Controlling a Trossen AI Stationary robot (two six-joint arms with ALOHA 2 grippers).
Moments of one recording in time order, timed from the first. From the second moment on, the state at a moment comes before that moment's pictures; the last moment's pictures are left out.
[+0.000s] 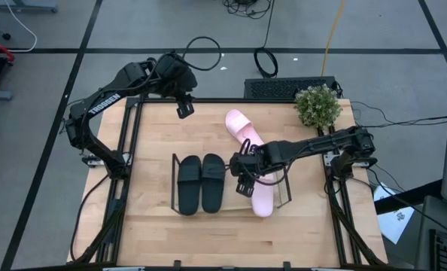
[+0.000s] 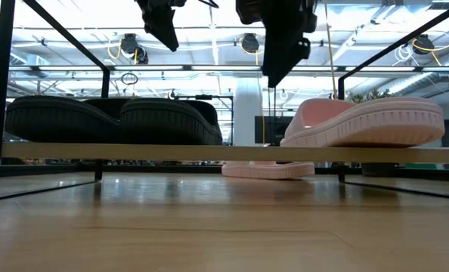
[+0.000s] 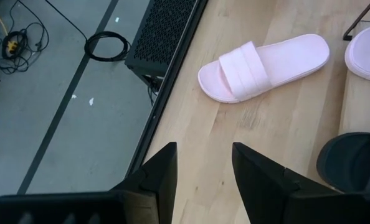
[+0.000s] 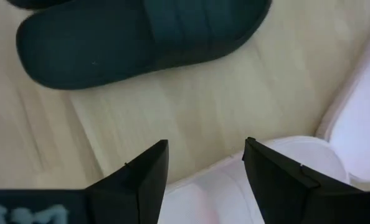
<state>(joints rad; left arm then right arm) 0.51 1.55 1.83 -1.18 -0.06 0.23 0.16 1.77 1.53 -0.98 0.09 0.49</state>
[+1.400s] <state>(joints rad) 0.51 1.55 1.83 -1.15 -0.06 0.21 0.16 1.82 1.40 -0.90 -0.17 0.32</state>
